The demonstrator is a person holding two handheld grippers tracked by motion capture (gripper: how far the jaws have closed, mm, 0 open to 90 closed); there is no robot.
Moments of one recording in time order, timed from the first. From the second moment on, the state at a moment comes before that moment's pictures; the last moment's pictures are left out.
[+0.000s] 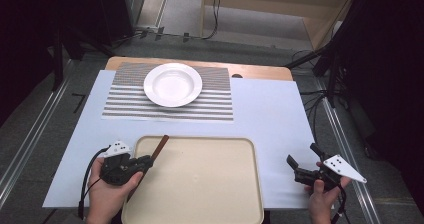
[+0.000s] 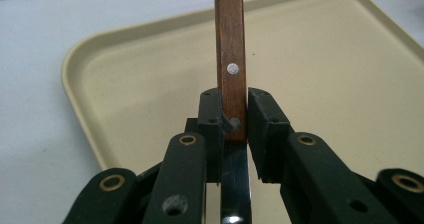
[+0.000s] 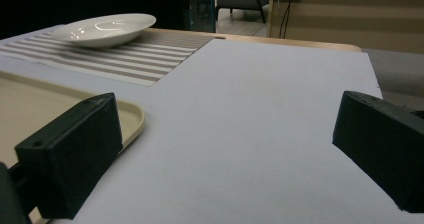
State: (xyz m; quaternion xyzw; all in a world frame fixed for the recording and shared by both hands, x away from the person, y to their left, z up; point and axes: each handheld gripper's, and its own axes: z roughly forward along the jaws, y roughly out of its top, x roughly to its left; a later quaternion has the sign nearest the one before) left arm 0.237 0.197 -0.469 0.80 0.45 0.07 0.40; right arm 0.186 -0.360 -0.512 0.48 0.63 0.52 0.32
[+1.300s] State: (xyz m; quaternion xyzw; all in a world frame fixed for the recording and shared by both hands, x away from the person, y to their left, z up) left arm 0.232 0.196 -0.485 0.80 0.42 0.06 0.42; right arm 0.187 -0.359 -0.512 0.48 0.63 0.52 0.32
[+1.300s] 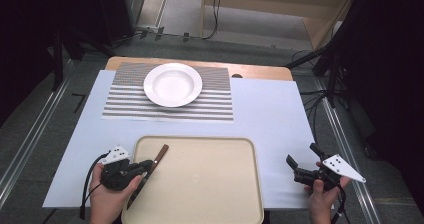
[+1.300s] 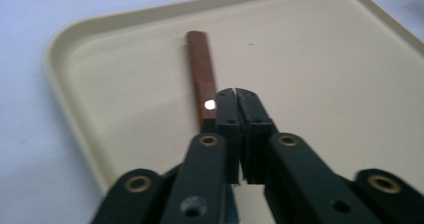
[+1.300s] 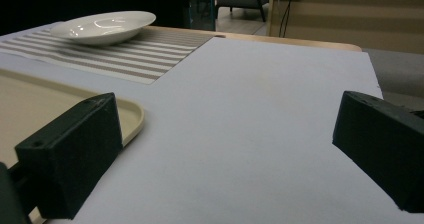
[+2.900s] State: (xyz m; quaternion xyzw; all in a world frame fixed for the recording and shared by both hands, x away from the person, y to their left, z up) left arm 0.241 0.216 -0.483 0.79 0.38 0.07 0.47; right arm 0.187 -0.359 -0.512 0.48 0.63 0.52 0.32
